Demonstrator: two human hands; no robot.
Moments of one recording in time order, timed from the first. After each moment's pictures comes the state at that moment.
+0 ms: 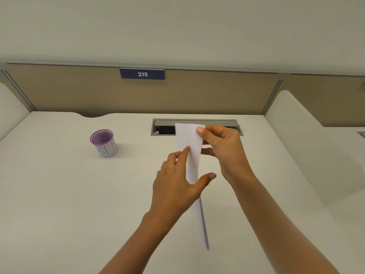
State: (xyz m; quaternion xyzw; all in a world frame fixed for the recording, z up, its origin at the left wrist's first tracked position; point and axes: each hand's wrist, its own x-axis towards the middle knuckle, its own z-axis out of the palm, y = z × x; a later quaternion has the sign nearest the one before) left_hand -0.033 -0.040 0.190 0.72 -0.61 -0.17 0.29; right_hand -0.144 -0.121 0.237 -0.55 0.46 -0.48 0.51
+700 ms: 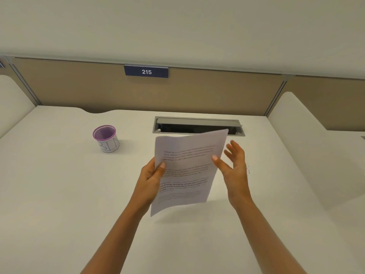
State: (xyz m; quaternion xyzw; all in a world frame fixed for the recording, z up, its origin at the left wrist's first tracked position) left_hand 0.015 -0.040 0.148 0.58 -0.44 -0.43 0.53; right_hand -0.183 -0.110 0.152 -0.53 0.52 -0.49 0.45
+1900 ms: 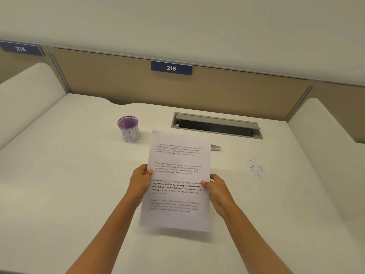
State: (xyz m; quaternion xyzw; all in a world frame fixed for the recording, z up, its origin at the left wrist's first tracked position) left_hand 0.095 -0.025 0.075 0.73 -0.26 -0.43 0.47; right_hand -0.135 -0.097 0.060 -0.42 0.55 -0.29 0.66
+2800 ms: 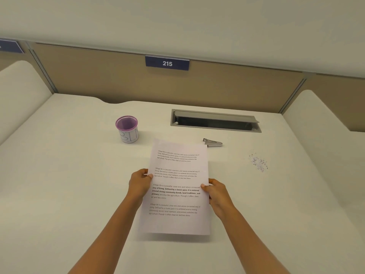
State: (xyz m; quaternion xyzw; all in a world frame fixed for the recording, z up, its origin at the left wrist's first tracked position) left_hand 0.142 -0.038 0.037 0.76 -0.24 -0.44 0.42; right_hand -0.102 -0.080 0.038 -0.35 0.61 -0.30 0.64
